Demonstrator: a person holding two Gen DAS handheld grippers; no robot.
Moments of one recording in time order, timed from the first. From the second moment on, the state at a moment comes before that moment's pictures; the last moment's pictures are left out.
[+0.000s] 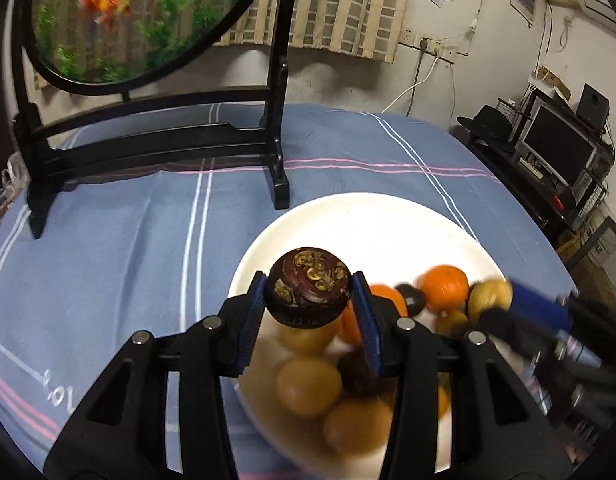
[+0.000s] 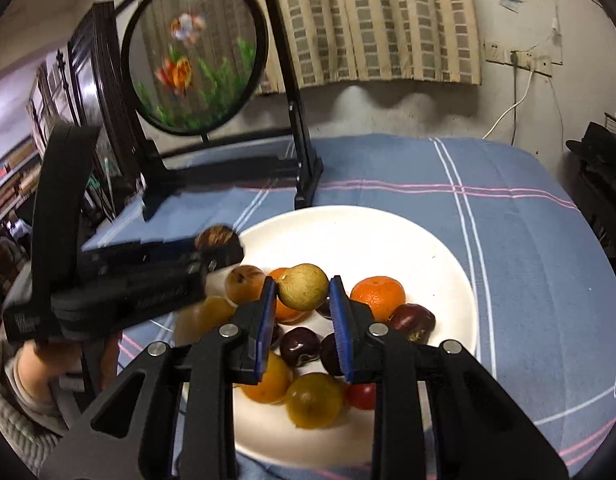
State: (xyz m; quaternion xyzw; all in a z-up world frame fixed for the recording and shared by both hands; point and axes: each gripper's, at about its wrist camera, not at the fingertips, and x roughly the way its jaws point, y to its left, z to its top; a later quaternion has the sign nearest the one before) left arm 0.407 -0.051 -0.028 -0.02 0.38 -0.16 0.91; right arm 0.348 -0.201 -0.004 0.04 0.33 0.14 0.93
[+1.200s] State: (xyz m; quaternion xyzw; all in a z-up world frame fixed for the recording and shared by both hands) left arm 0.208 -0.023 -0.058 0.05 0.38 -0.15 0.91; right arm 0.195 -0.275 -0.005 0.18 0.28 0.06 0.94
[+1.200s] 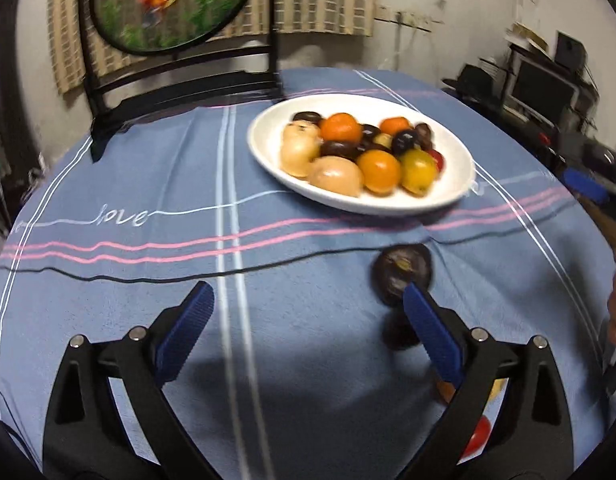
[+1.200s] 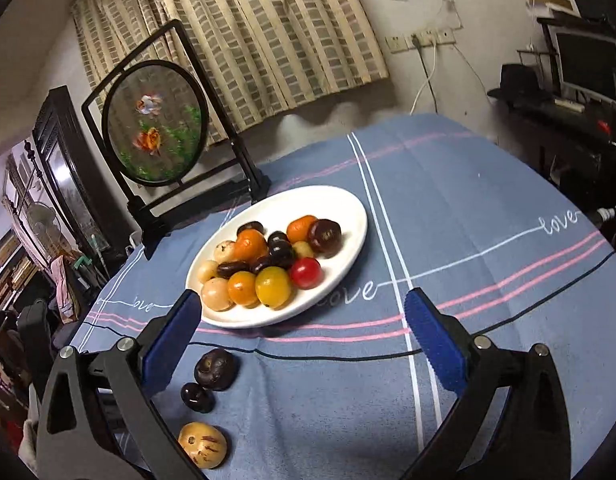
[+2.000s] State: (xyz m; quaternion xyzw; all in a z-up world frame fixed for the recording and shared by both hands) left arm 0.196 0.048 -0.047 0.00 0.35 -0.08 0.93; right arm 0.197 -0.272 -0.004 0.19 0.29 0.08 0.93
